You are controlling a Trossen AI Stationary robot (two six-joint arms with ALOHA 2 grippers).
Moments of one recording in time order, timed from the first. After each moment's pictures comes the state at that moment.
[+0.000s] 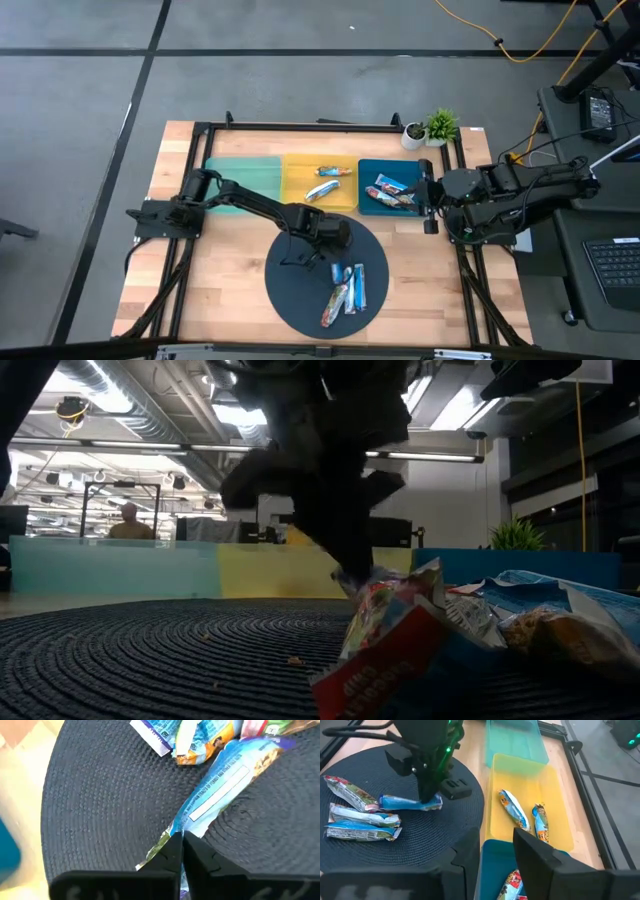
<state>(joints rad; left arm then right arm) -0.16 2.07 1.48 -0.49 0.08 0.56 0.18 0.81 0.89 -0.69 0.23 -0.11</state>
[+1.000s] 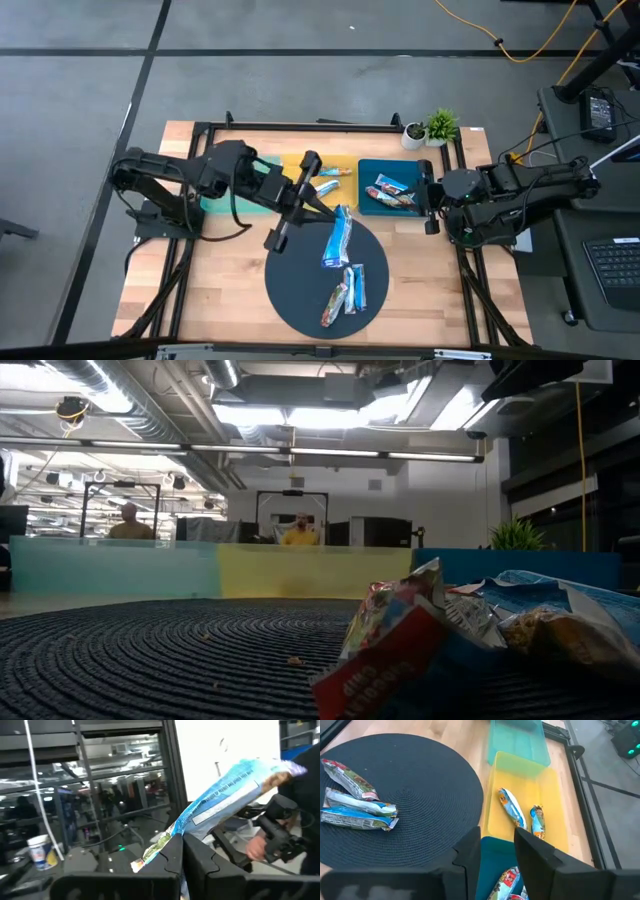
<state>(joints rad) -0.20 1.50 1.65 0.06 0.19 0.14 0.18 0.81 0.89 -0.70 0.23 -0.19</state>
